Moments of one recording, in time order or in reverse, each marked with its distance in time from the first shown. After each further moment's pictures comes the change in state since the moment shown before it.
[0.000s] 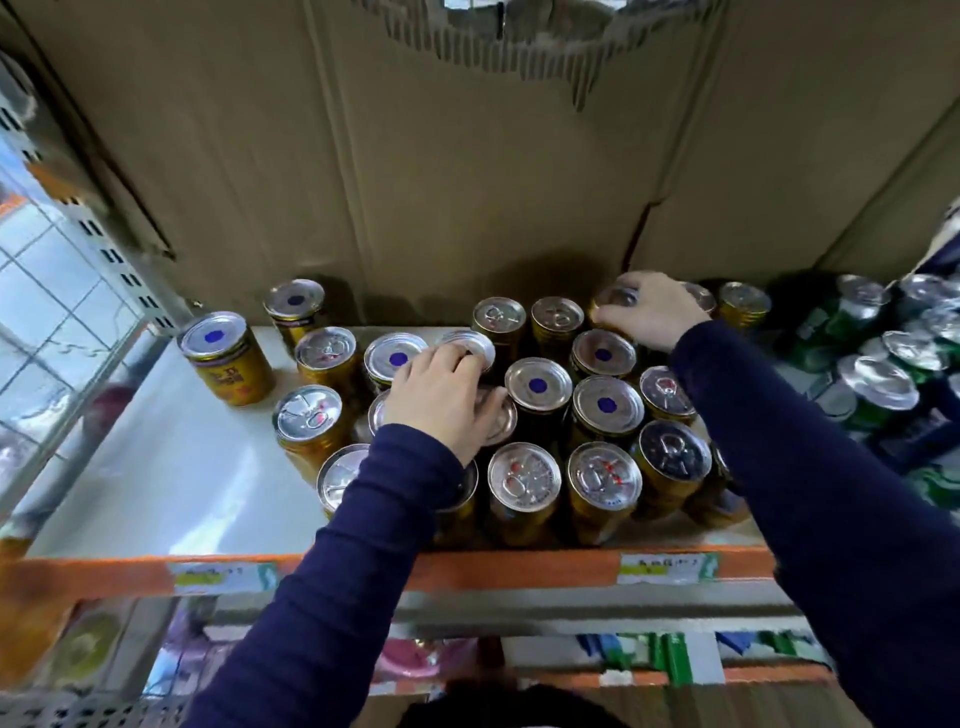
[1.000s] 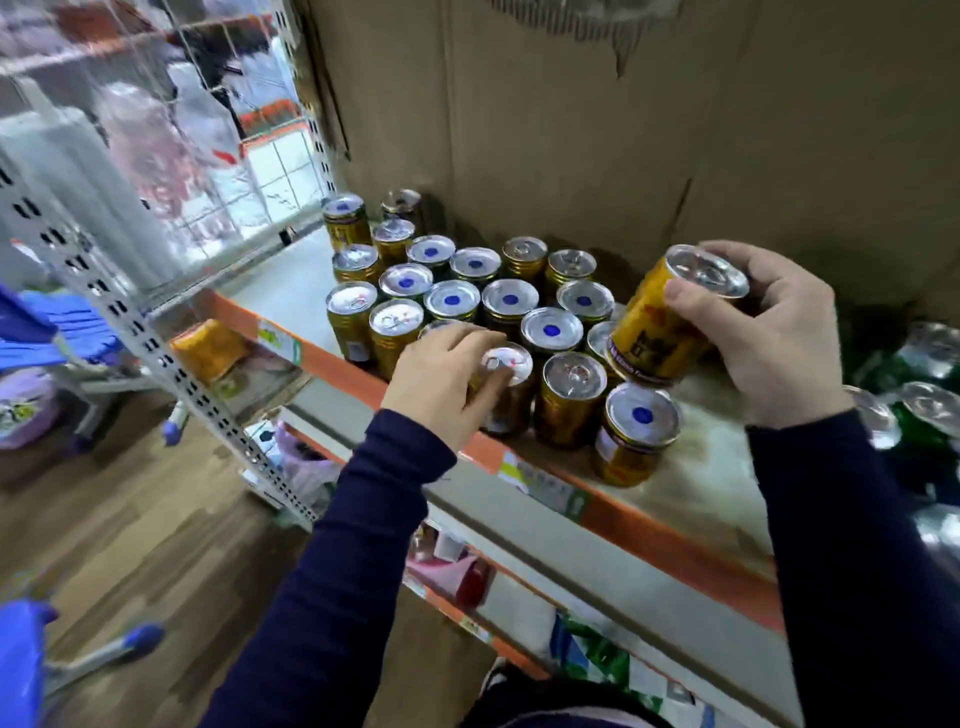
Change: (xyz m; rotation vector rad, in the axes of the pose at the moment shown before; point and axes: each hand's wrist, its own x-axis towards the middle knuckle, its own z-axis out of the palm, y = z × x) left_hand -0.095 0.166 0.007 -0.027 0.334 -0.298; right_hand -0.101 0.098 -0.085 0.815 0.011 -0.576
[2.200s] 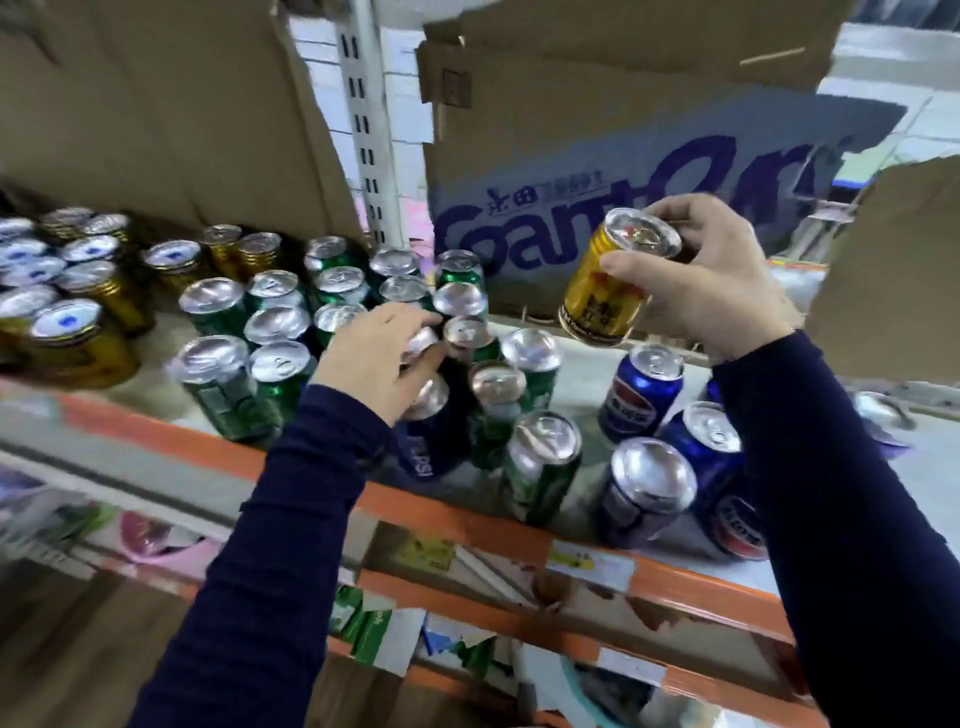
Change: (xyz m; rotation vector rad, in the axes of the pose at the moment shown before) left_hand -0.007 0.501 0.157 -0.098 -0.089 0.167; right_hand -0.079 0.048 -0.557 -0.195 0.041 0.073
